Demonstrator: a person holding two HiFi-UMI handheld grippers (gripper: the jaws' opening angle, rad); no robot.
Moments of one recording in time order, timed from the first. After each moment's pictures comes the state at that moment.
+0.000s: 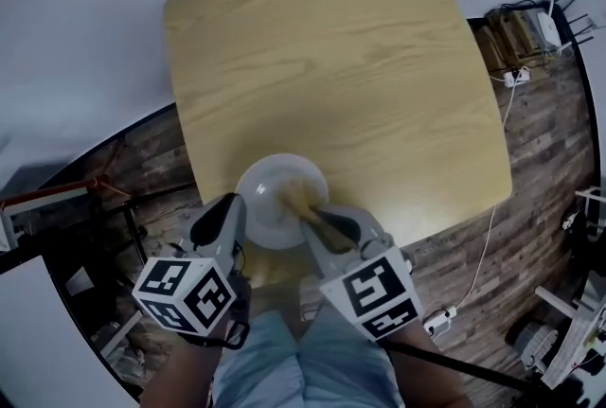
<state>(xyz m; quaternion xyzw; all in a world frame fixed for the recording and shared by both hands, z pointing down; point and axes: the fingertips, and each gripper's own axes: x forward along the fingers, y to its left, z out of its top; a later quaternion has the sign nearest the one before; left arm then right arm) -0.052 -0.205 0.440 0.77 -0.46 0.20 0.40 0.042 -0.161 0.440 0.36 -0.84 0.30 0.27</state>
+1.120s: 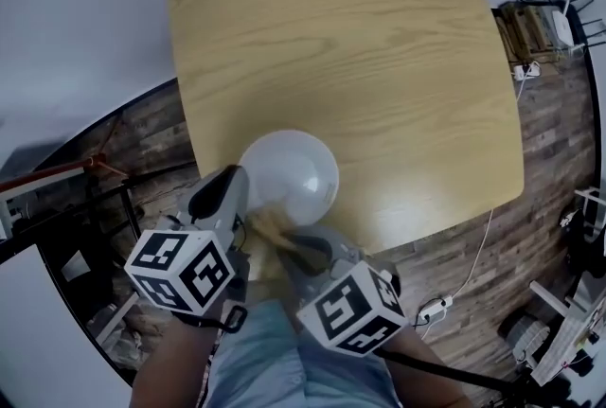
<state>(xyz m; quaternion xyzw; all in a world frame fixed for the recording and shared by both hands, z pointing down) -0.070 -0.226 0.461 0.77 -0.45 0.21 0.41 -0.034 -0.111 0.455 0.22 -0.87 0.31 0.32</state>
